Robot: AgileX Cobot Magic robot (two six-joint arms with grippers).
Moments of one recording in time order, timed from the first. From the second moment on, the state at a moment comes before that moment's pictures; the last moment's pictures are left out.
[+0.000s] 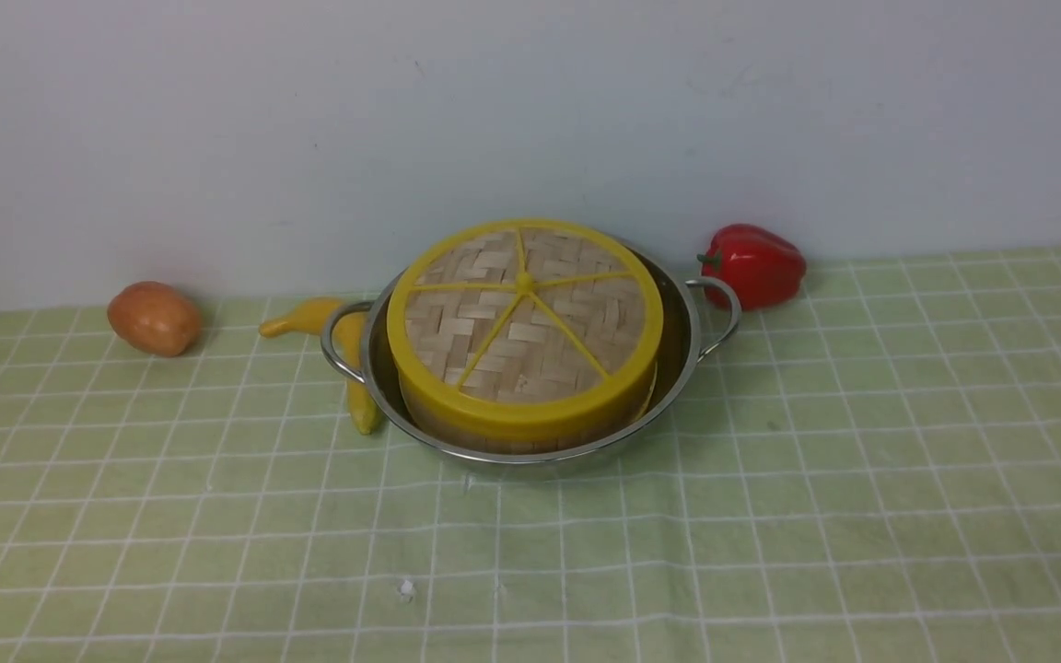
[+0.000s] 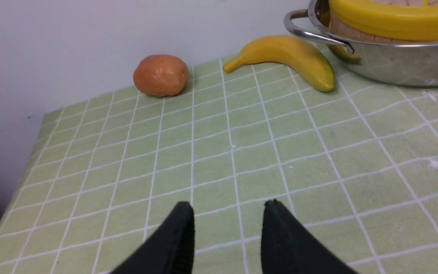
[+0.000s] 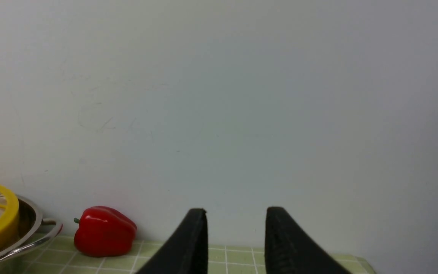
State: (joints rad) right arm -0.06 0.01 0.01 -0.01 -0.02 0.01; left arm 0.08 0.00 0.01 -0.14 0.37 0.43
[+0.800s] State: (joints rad) right arm -0.06 0.01 0.01 -0.01 -0.02 0.02; left arm 0.08 0.00 0.01 -0.14 0.37 0.43
